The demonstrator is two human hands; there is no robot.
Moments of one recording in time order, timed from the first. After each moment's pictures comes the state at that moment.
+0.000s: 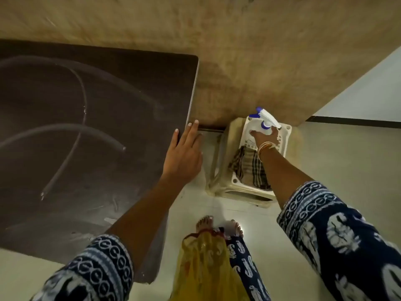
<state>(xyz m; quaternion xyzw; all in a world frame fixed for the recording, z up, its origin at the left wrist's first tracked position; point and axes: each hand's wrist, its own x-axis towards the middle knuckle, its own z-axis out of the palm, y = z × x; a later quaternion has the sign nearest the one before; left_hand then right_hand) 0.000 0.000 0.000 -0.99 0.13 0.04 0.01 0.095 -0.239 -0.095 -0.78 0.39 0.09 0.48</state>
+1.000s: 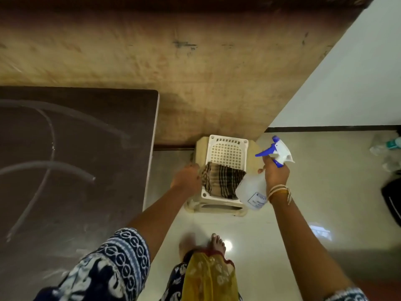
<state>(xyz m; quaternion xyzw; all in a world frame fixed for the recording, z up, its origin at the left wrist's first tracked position) 0.010 -0.092 -0.004 -0.95 0.06 0.27 -0.16 -0.008 -0.331 0.032 -0.63 0.48 -0.04 0.61</state>
